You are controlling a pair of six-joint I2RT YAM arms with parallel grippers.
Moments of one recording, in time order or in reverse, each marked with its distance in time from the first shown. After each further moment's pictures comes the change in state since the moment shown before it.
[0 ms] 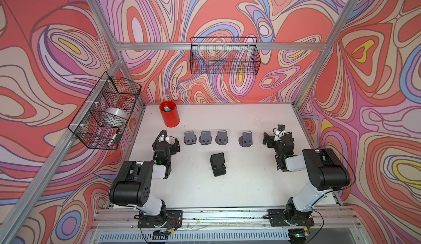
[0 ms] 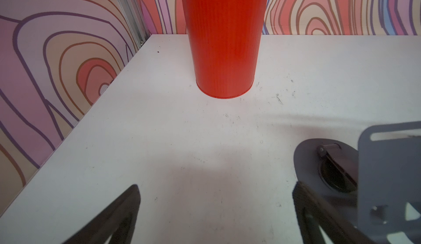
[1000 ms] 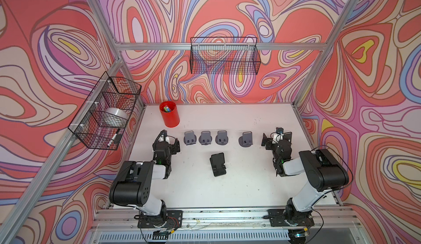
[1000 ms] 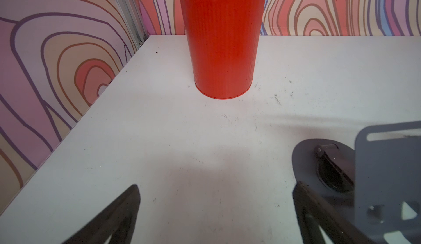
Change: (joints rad) left arm 0.000 0.000 0.000 0.003 0.006 0.000; right arm 0.072 0.000 -0.072 0.139 0.123 -0.031
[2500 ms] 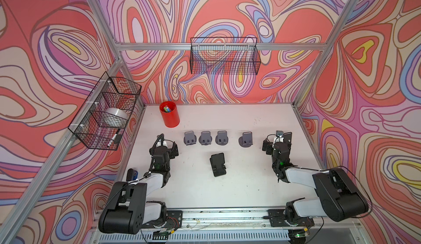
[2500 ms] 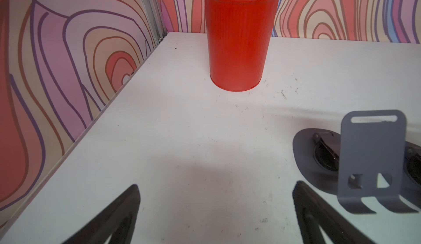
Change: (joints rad) left arm -0.018 -0.229 -0.085 -0.145 -0.064 -0.035; right arm 0.111 -0.285 -0.048 -0.349 0.269 0.038
